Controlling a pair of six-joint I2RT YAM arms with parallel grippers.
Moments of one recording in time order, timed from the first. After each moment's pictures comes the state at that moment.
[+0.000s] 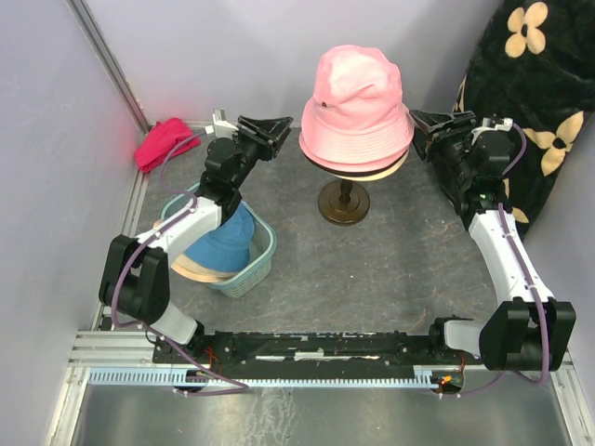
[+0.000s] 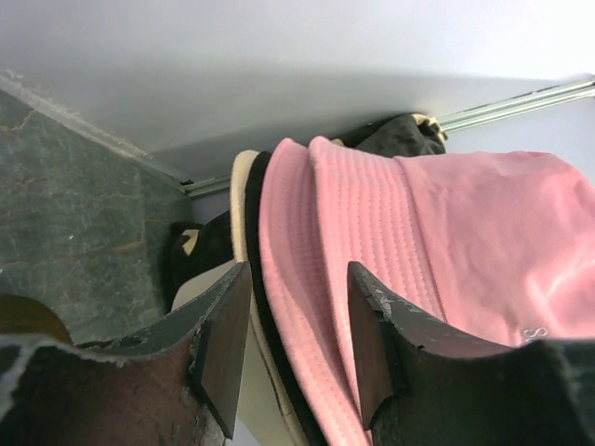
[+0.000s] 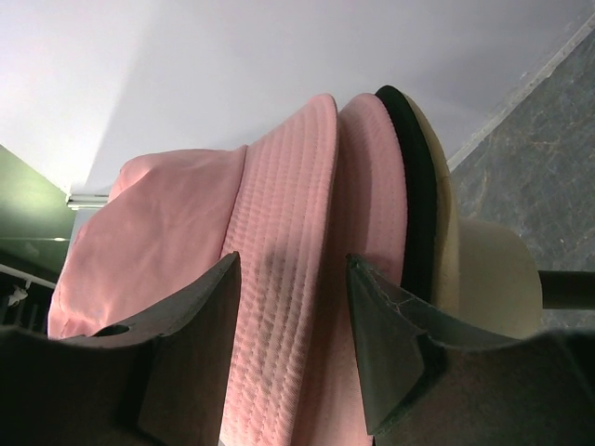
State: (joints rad) left arm -0.40 1.55 1.06 0.61 0.08 -1.31; right arm -0.02 1.24 1.04 0.21 -0.34 1.49
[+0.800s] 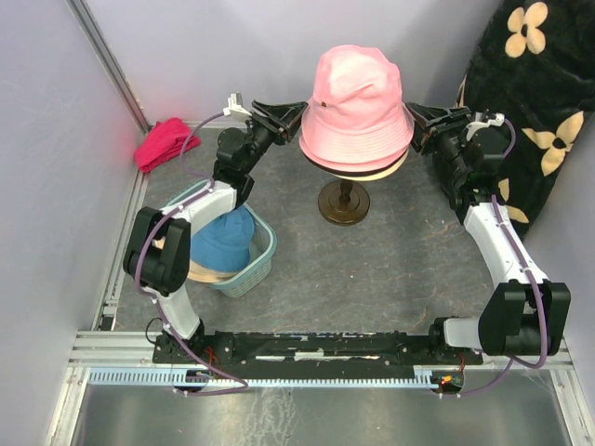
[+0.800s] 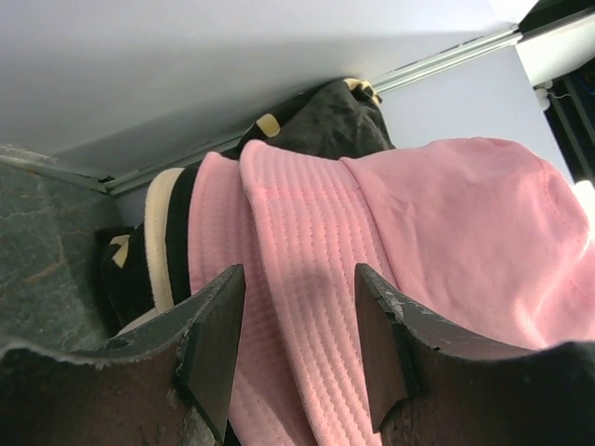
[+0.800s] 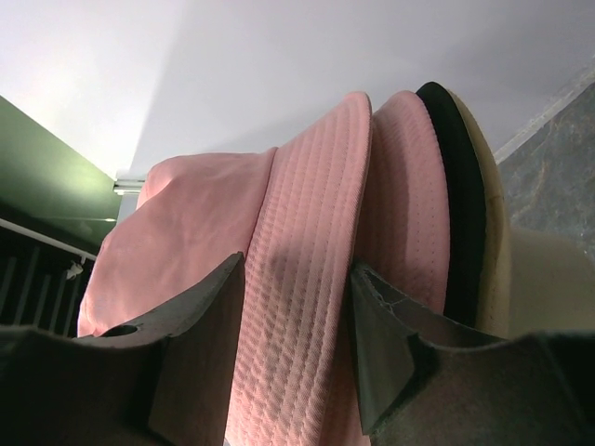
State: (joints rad) left arm -0.40 1.77 1.22 0.86 0.25 -1.36; right arm -0.01 1.32 1.05 0.37 -0.38 1.59
